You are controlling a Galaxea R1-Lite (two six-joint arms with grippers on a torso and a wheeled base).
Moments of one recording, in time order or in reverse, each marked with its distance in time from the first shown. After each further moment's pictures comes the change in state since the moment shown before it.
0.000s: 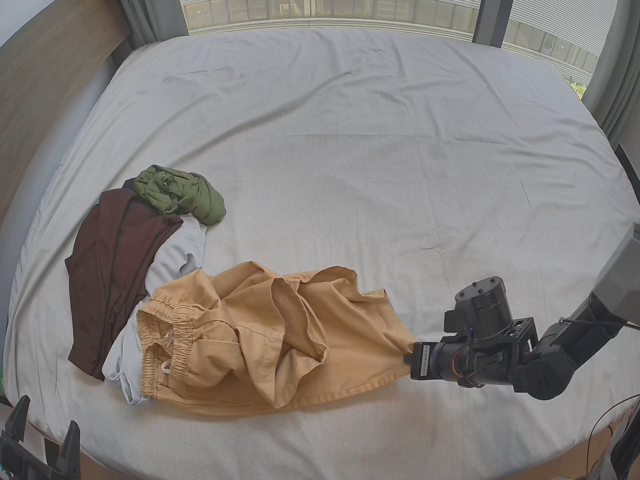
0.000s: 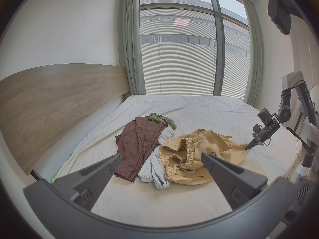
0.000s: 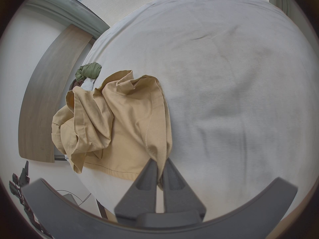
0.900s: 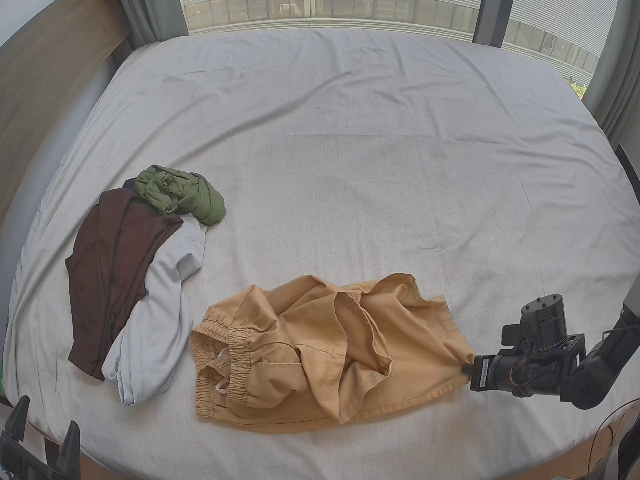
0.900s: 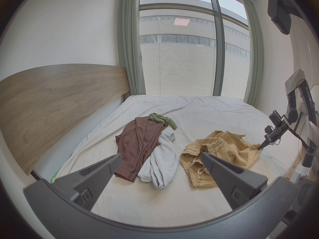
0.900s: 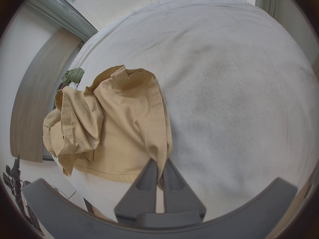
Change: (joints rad) left arm 0.000 0.000 0.000 0.000 0.001 0.001; right arm -0.210 -0.098 0.314 -0.185 0.028 -0.131
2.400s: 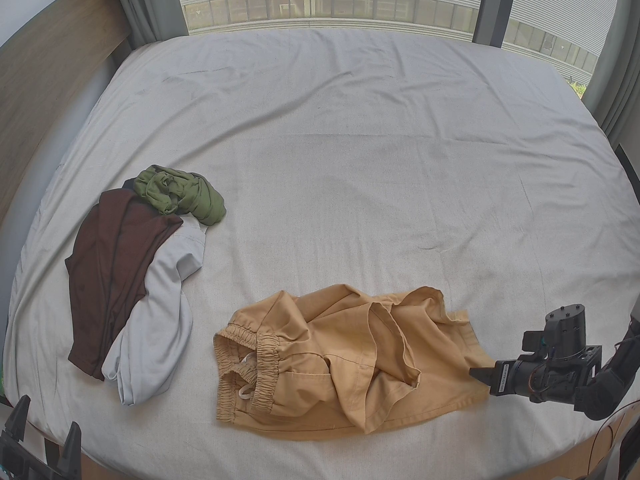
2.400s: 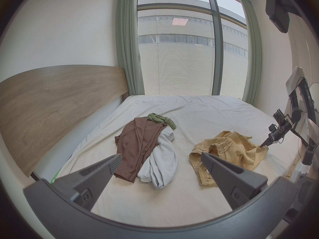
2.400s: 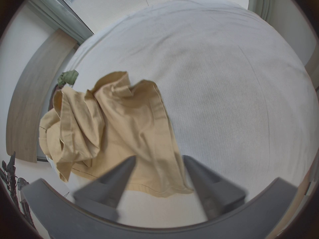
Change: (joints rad) left arm 0.000 0.000 0.000 0.000 -0.010 0.013; right arm -0.079 -0.020 0.154 -0.173 -0.002 -0.053
